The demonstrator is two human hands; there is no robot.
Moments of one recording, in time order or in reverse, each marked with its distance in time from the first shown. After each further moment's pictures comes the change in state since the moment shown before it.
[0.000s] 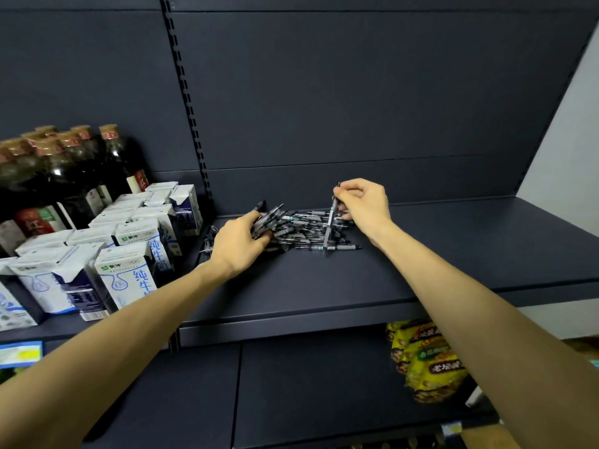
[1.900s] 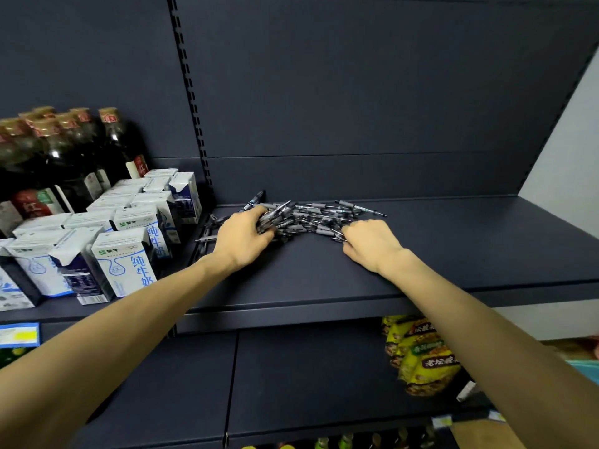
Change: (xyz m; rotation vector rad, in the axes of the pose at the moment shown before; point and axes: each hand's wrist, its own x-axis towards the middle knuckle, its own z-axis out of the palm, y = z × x) left_hand -0.007 0.009 0.005 0.046 -0.010 0.029; right_hand -0.043 0.027 -0.023 -1.604 -0.463 -0.524
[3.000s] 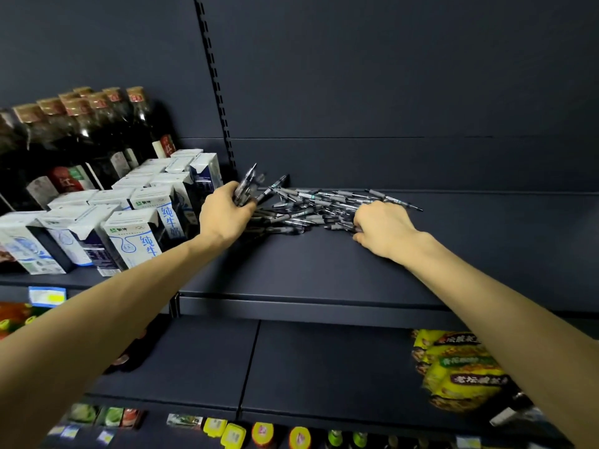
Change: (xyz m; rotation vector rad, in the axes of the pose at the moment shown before) left_hand 0.005 -0.025 -0.016 -0.036 0.210 -0.385; right_hand 0.034 0.006 -0.003 0.213 0.006 -0.048
